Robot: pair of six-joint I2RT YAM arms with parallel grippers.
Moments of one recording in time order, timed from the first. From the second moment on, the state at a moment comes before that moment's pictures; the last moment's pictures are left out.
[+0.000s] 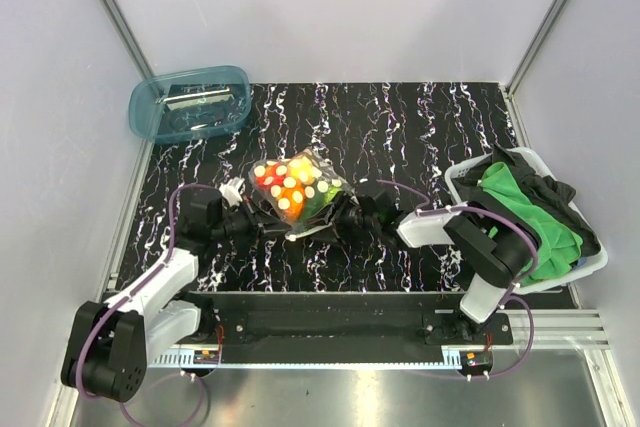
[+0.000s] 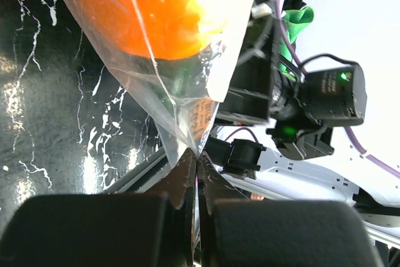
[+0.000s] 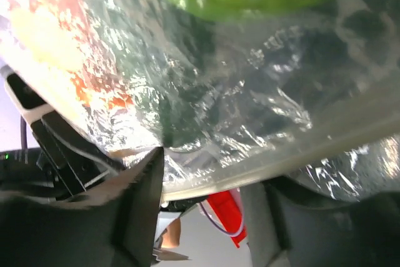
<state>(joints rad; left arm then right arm) -0.24 0.98 0.33 0.10 0.75 -1.16 0.76 1.70 0.66 0.51 -0.42 1.54</state>
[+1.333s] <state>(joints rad) -0.60 0.73 0.66 -0.18 0.42 -0.01 0.62 1.48 1.24 -0.44 -0.40 1.80</state>
